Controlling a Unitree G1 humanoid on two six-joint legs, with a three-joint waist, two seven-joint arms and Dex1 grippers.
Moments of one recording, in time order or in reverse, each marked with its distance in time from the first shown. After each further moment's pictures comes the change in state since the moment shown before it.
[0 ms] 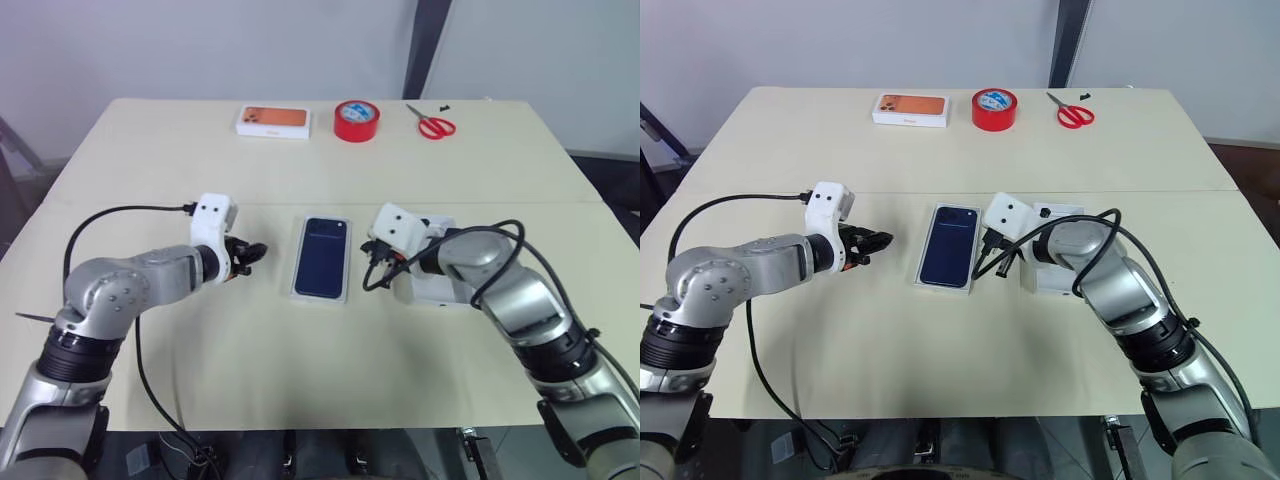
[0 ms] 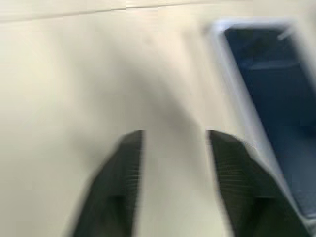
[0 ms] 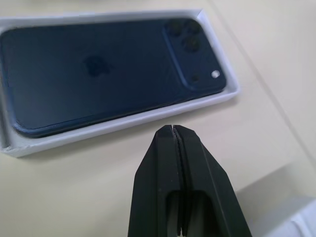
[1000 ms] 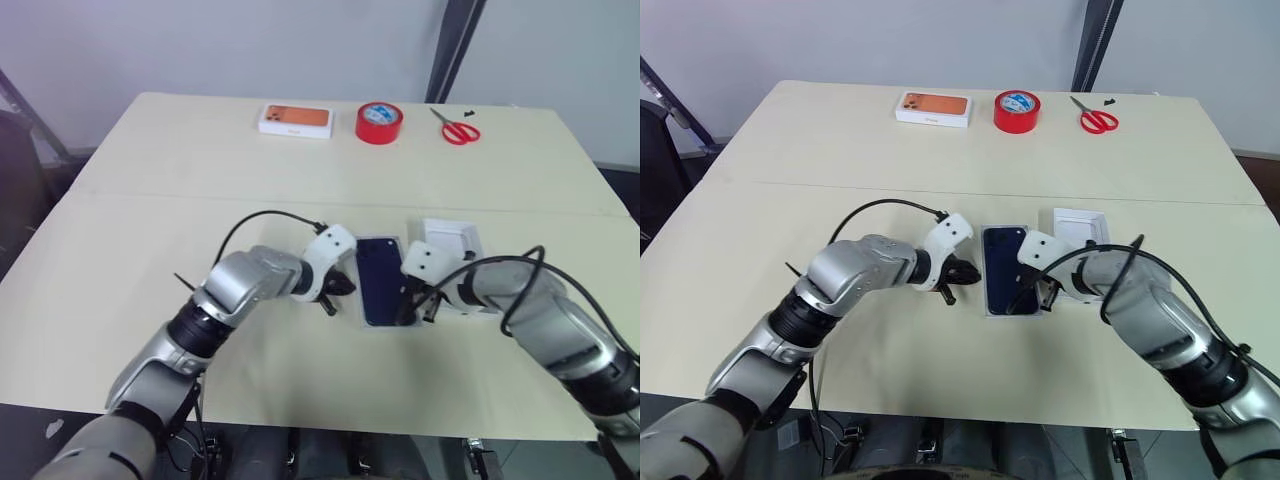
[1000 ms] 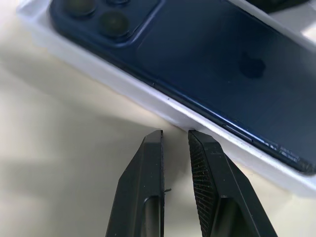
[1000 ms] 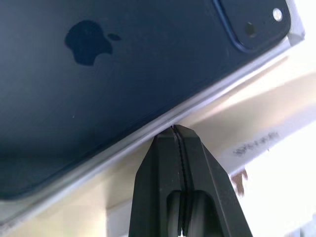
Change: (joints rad) left arm -0.236 -0.435 -0.329 0.158 0.558 0.072 -0.616; right arm 0.208 -0.295 -0.027 -0.219 -0.058 0.172 0.081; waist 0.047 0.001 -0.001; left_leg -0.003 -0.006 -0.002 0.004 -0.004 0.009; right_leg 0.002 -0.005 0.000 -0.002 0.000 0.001
